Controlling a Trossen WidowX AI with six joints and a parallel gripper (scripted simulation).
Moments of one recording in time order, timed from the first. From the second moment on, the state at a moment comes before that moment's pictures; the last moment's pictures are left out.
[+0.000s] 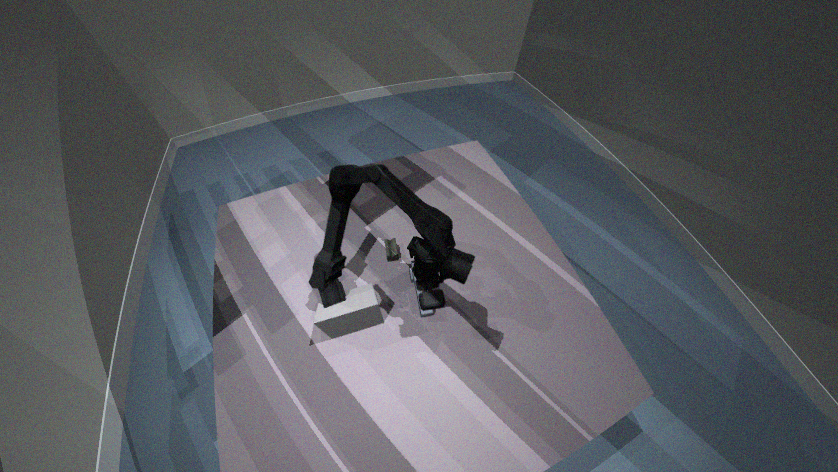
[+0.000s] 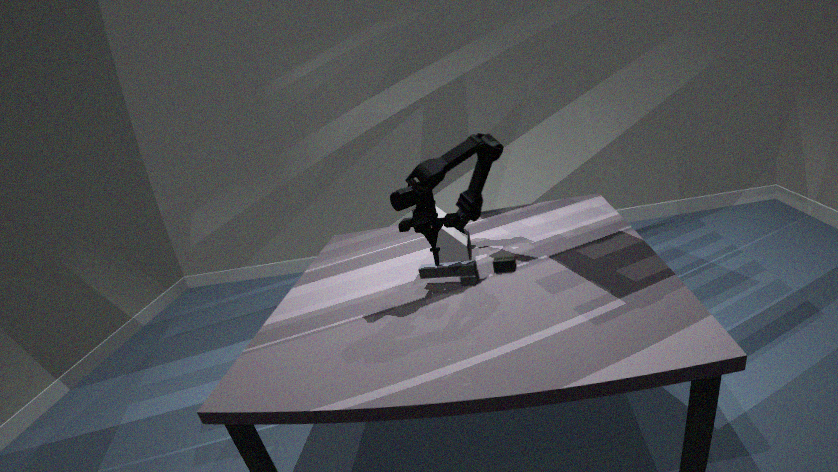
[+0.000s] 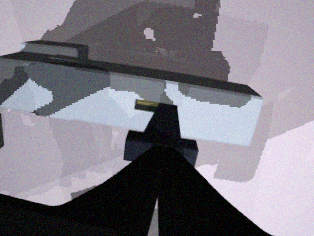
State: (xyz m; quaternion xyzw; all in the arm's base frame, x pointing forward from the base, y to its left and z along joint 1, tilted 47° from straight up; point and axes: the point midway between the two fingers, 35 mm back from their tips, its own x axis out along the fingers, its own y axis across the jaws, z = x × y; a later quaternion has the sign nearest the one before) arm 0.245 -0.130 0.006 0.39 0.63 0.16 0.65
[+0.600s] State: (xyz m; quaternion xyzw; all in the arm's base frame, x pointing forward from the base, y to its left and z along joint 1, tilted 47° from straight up) arm 0.249 -0.129 0.004 0.39 0.62 0.16 0.66
